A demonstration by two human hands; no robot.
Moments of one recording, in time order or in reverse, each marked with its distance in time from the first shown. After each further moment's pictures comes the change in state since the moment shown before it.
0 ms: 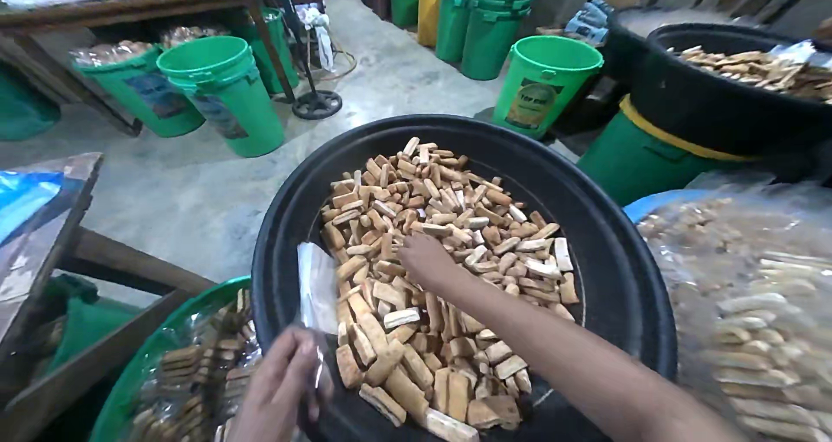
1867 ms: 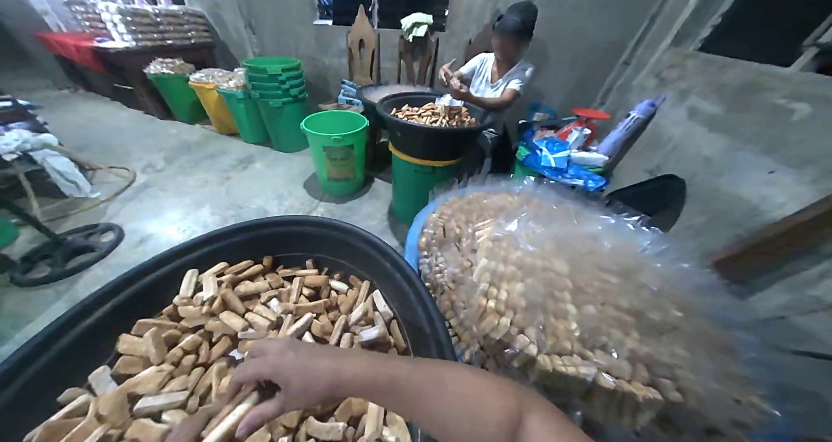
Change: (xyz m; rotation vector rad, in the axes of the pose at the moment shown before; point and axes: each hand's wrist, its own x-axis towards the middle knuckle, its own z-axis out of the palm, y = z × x) left_hand 0.155 0.046 0.131 0.771 -0.330 0.275; right_hand -0.089 0.070 -0.053 0.559 0.498 -0.339
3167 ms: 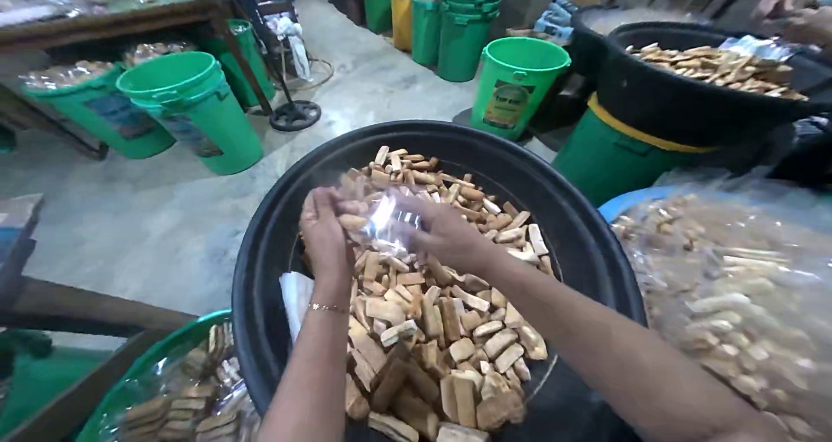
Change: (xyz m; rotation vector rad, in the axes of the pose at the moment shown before) left_hand 0.035 -0.032 -0.028 -1.029 0.851 -0.136; right_hand 0.059 -0.043 0.002 -0.012 -0.057 0.172
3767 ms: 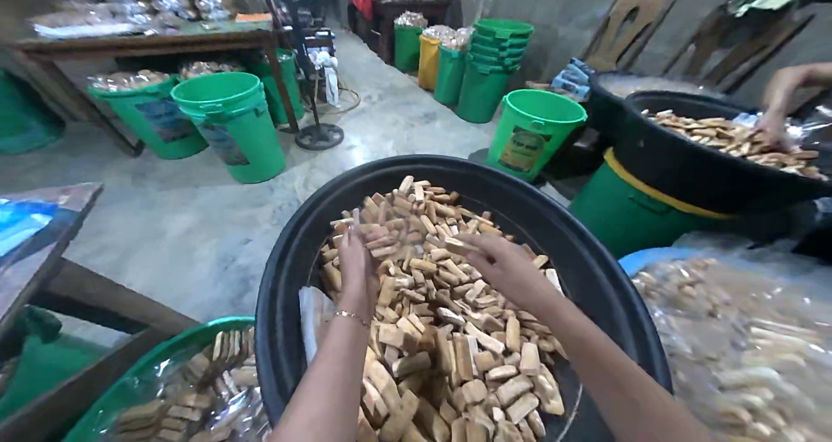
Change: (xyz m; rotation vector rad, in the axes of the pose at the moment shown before) left_hand 0.011 -0.003 0.006 -0.119 0.110 -0.465; right_hand -0.025 0.022 -0.024 -0.204 0.143 0.220
